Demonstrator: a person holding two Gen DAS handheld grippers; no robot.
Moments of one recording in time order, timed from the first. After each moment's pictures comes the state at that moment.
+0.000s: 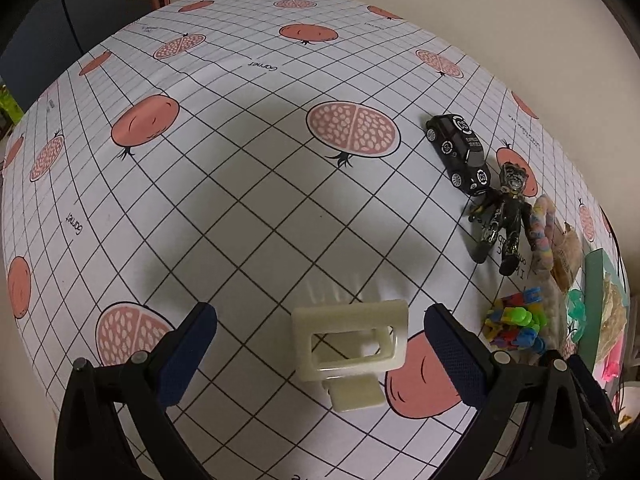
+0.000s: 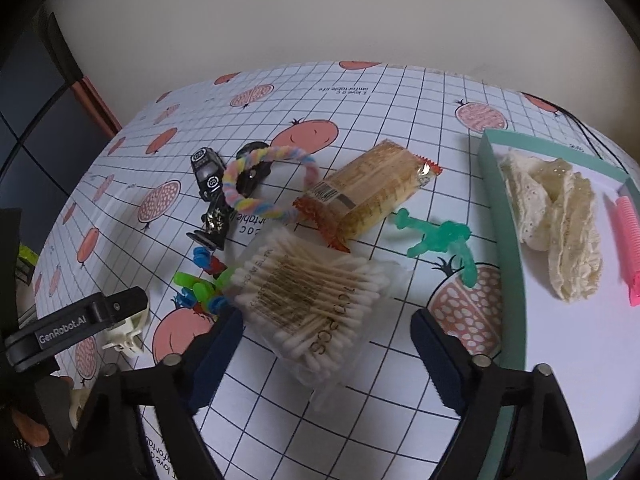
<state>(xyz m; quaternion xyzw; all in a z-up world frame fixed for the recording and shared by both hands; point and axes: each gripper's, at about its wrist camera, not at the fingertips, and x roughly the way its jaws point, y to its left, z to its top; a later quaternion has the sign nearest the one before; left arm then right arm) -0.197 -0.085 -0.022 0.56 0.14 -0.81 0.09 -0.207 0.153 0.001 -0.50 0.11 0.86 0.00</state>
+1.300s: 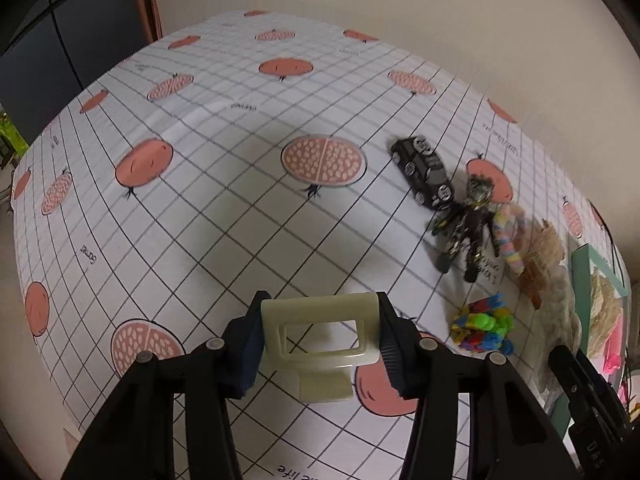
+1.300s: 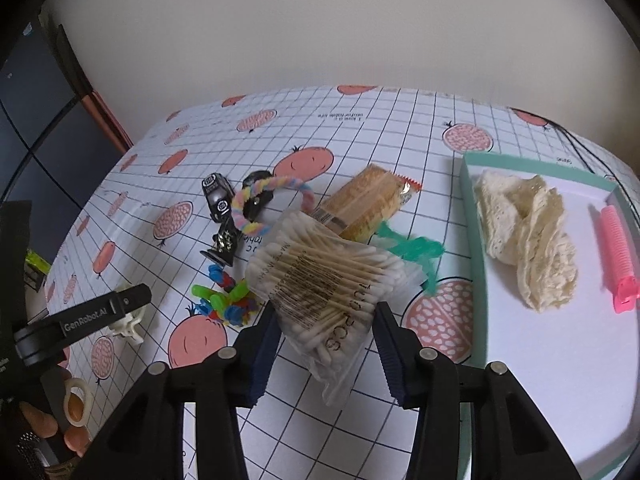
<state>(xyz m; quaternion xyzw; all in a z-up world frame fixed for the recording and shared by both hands) -0.182 -0.063 0.009 0.53 0.10 -0.84 0.08 -0.193 0.171 0.029 -0.47 0.11 0.87 -0.01</state>
